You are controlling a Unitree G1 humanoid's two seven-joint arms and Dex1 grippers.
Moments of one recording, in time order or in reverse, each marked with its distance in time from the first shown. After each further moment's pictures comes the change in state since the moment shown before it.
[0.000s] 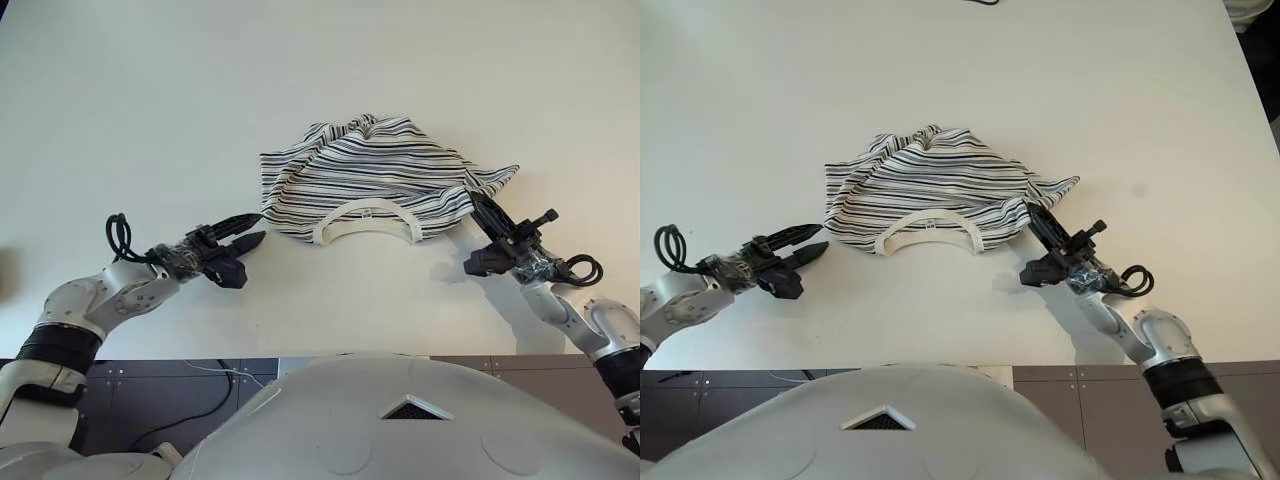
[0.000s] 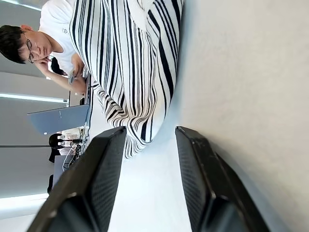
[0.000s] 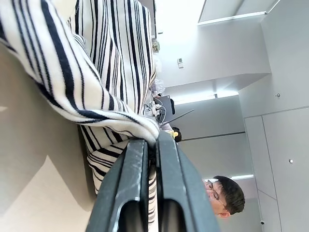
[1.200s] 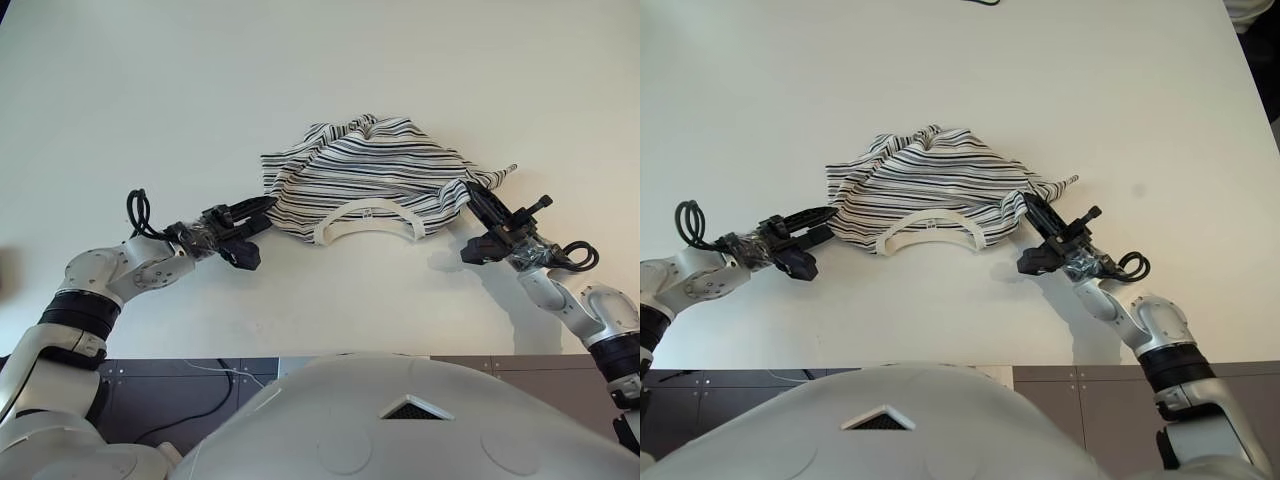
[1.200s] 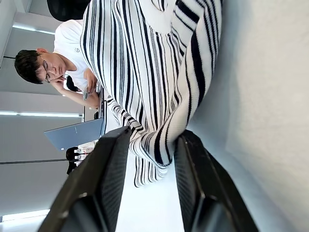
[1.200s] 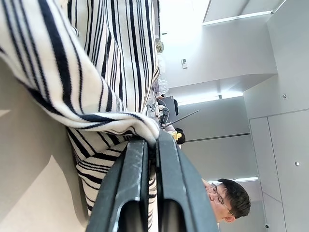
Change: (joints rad) left arm -0.184 -0.065 -0.091 0.120 0.104 -0.031 0.093; right arm -0.084 0.033 -0.005 0.064 0.009 -0.022 0.050
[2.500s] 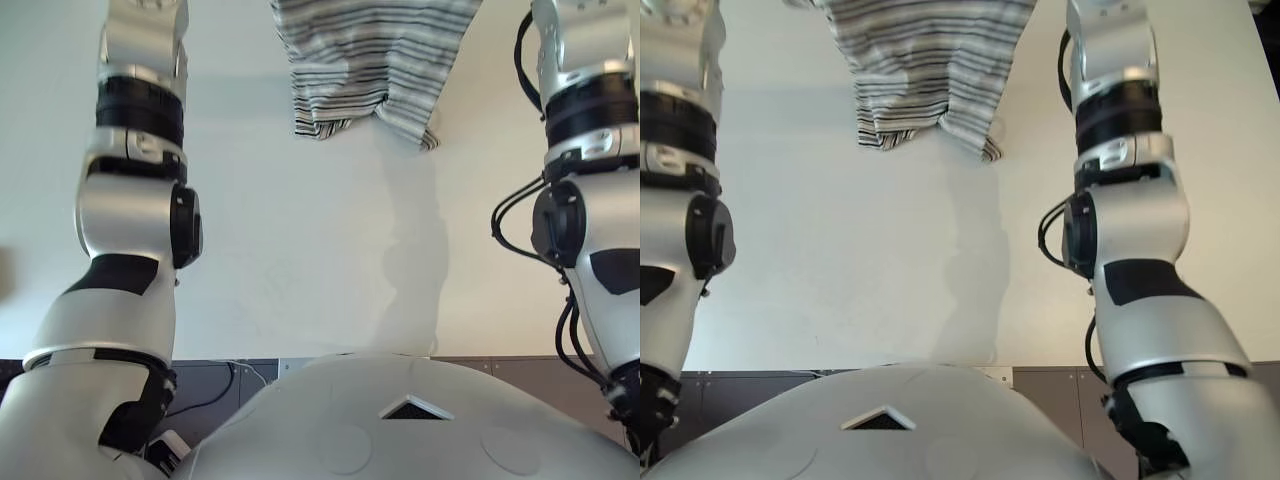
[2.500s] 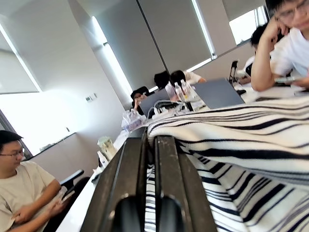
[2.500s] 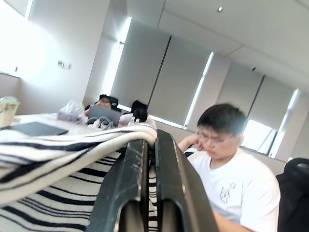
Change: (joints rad) left arm -1.038 -0.534 0.411 0.506 -0.734 0.675 -0.170; right arm -1.291 0.525 -0.348 0.762 0.773 0.251 0.265
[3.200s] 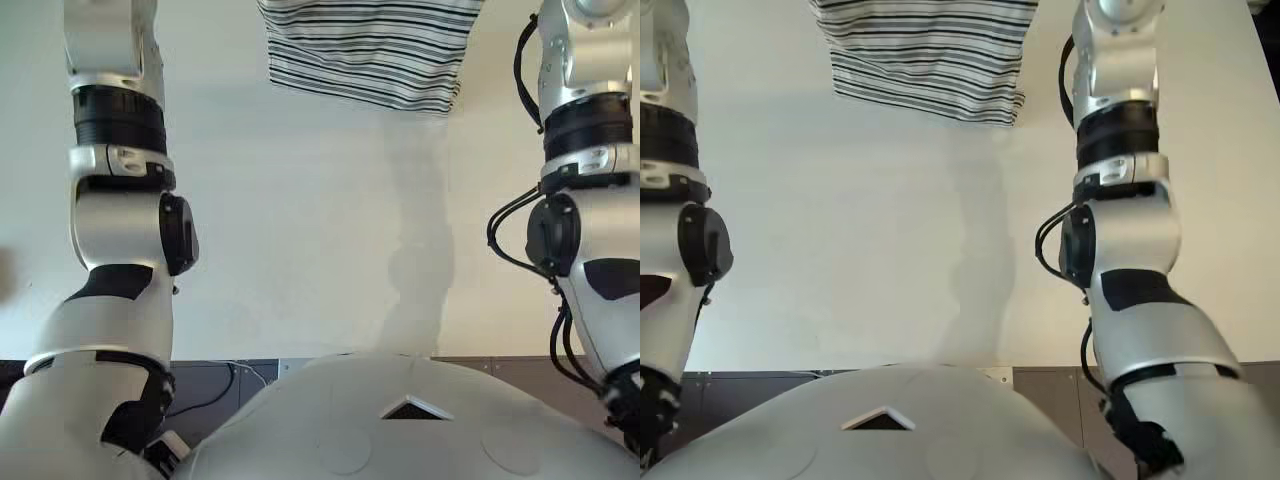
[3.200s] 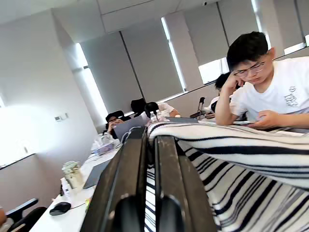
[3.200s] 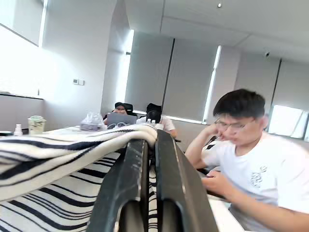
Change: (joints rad) left arm 0.252 0.035 0.113 -0.359 -0.224 0.081 -0.327; right arm 0.268 -0.003 -0.077 -0.278 0.219 0.076 0.219
